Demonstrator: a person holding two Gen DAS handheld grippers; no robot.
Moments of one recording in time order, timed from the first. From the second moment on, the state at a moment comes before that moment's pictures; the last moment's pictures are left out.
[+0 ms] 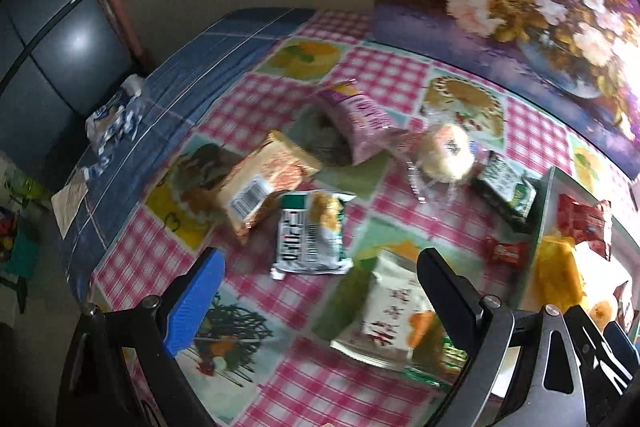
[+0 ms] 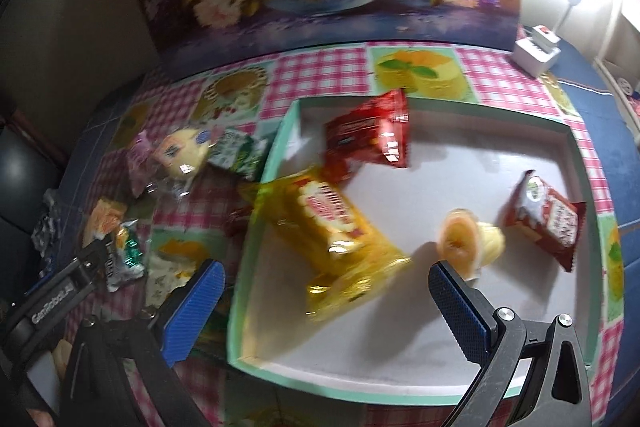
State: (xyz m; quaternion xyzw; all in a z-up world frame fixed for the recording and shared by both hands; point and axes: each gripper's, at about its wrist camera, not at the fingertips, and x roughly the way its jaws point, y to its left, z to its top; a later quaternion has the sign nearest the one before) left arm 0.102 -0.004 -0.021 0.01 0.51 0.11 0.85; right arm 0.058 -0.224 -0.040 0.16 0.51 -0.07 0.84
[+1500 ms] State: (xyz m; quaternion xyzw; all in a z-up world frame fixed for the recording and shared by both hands) left arm 0.101 0.051 -0.051 -0.06 0.57 0.09 0.81; right arm 0.080 -0.121 -0.060 0.13 0.55 0.10 0.82
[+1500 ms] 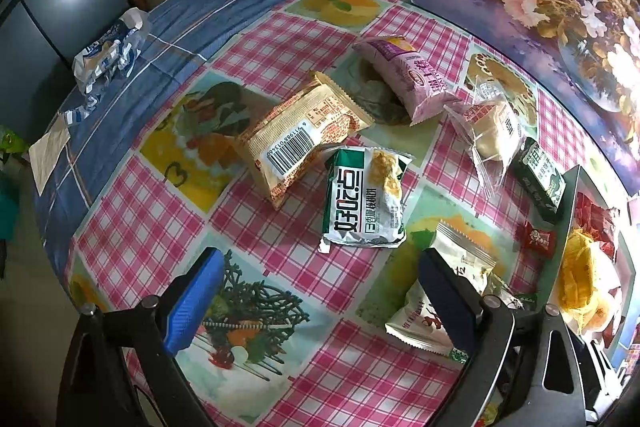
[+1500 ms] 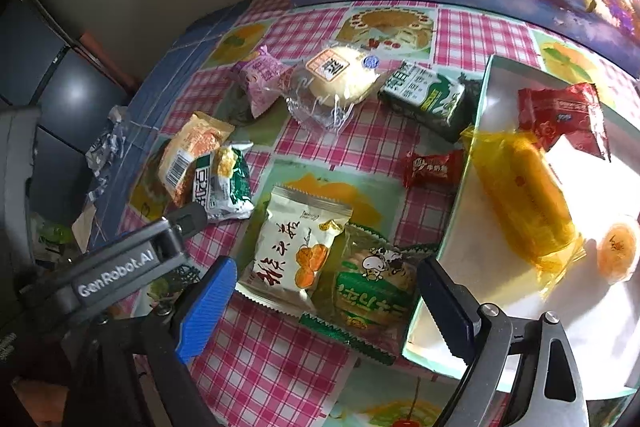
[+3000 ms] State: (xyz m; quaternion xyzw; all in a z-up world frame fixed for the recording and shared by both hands) left arm 0.108 -0.023 -0.094 0.02 0.63 0.00 0.78; right arm 0.077 -0.123 -0.094 0.05 0.60 0.03 0.79
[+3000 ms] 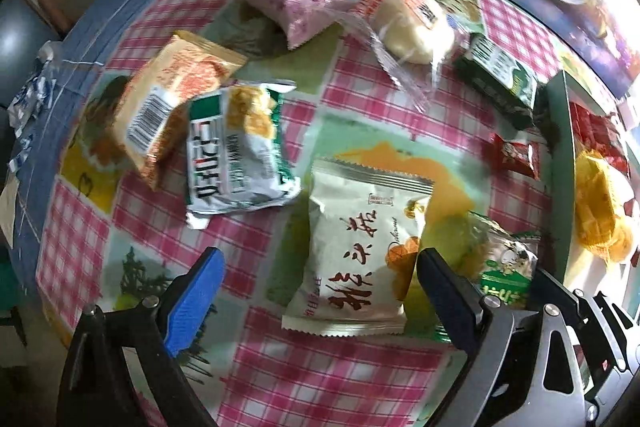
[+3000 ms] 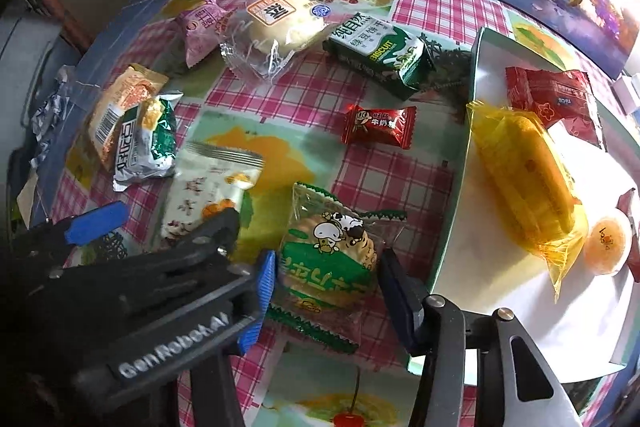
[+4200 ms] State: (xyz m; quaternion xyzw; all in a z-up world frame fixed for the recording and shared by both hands) left arm 0.094 -0.008 -0.012 -0.02 0.53 -0.02 0.85; right arm 0.065 -0.155 -0.030 0.07 0.53 0.01 0.85
